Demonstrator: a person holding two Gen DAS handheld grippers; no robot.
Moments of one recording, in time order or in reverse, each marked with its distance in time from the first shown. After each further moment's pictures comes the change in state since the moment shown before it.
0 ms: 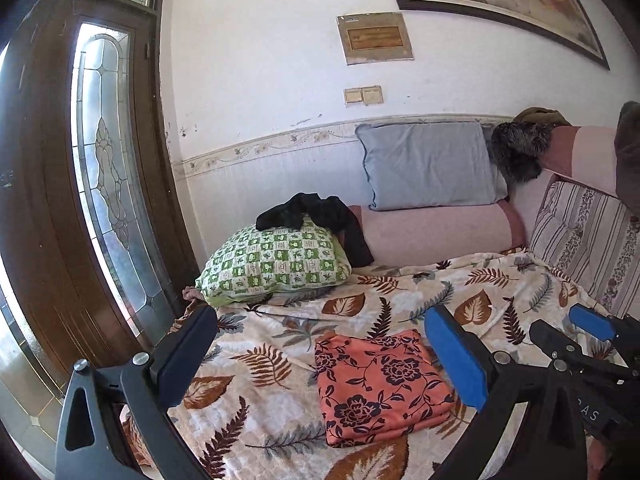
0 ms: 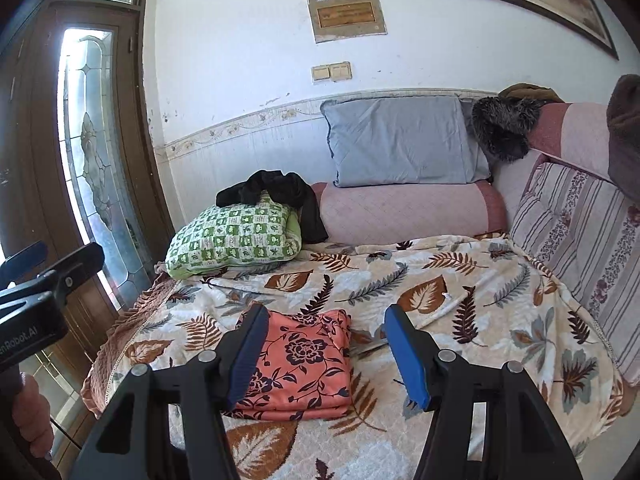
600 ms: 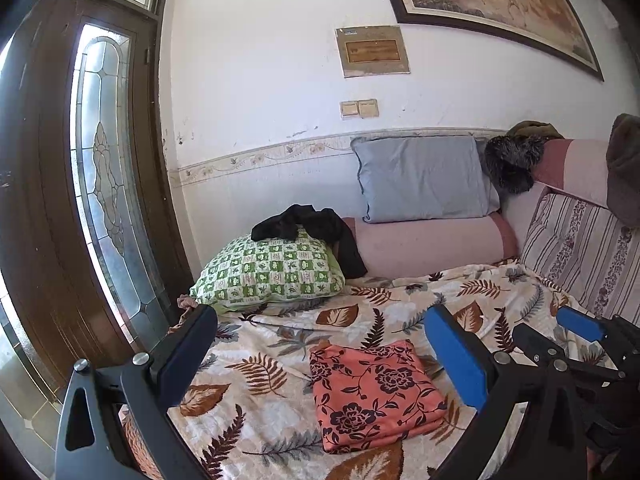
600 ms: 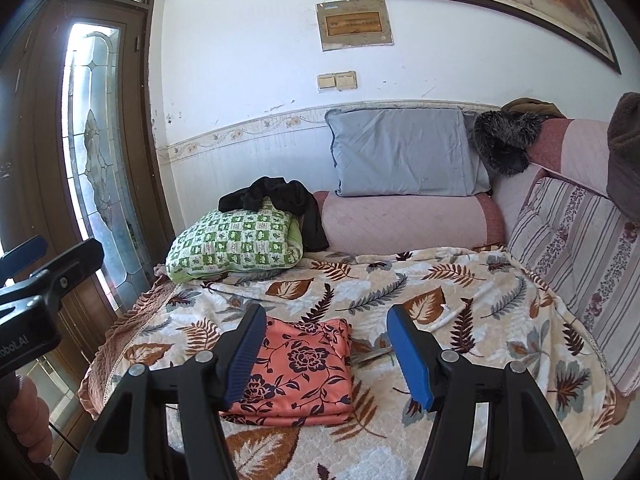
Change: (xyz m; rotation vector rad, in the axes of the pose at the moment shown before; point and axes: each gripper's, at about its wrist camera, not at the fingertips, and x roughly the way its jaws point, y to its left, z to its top) left arm -0.010 0.008 0.005 -0.013 -0.035 -0.033; right arm -0.007 0.013 0.008 -0.028 -0.021 -0.011
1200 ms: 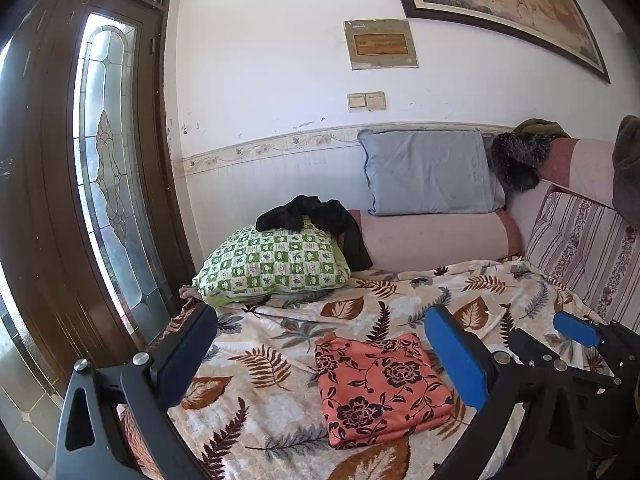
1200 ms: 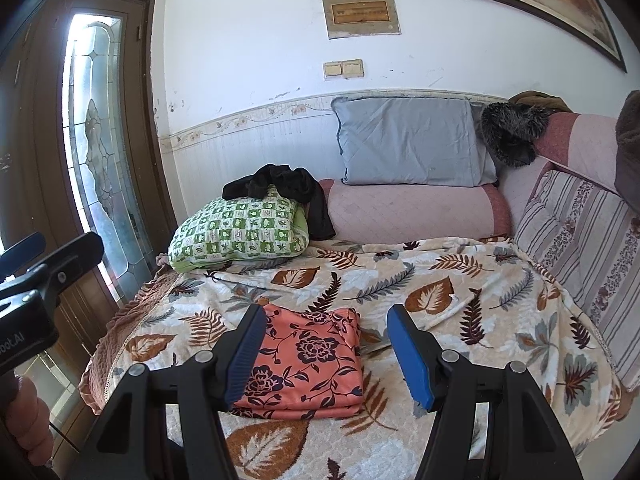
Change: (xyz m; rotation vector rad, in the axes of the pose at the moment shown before) left arm 0.010 0.006 -0.007 -0.021 0.029 0.015; right arm 0.014 0.017 -0.008 -0.008 0.036 0.006
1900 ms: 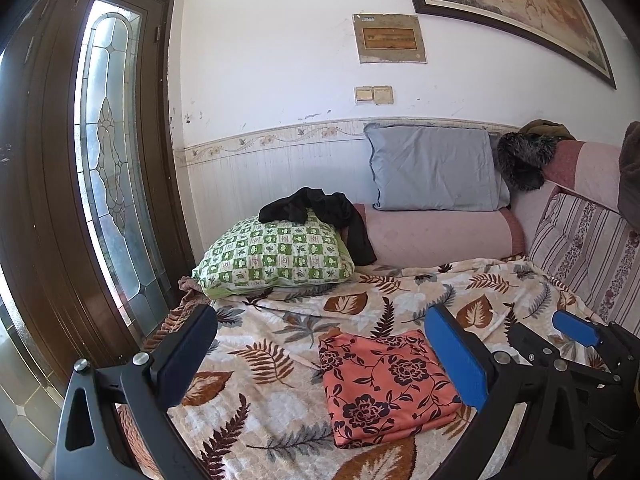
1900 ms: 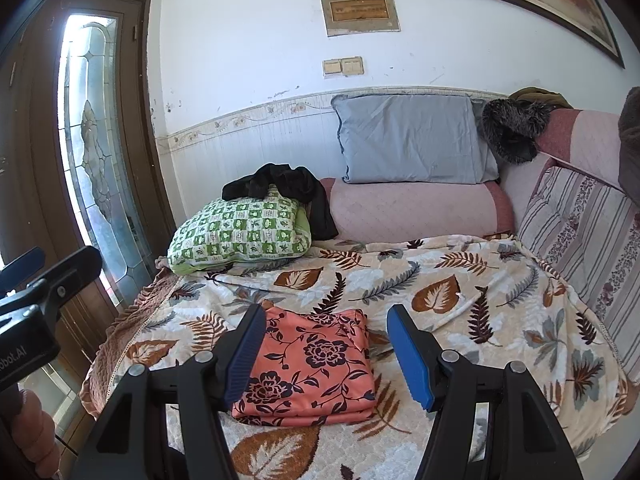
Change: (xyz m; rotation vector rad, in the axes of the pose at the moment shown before) left arm 0.018 0.014 -0.008 -0.027 0.022 -0.001; right arm 0.015 0.013 0.001 0.020 0.004 -0.003
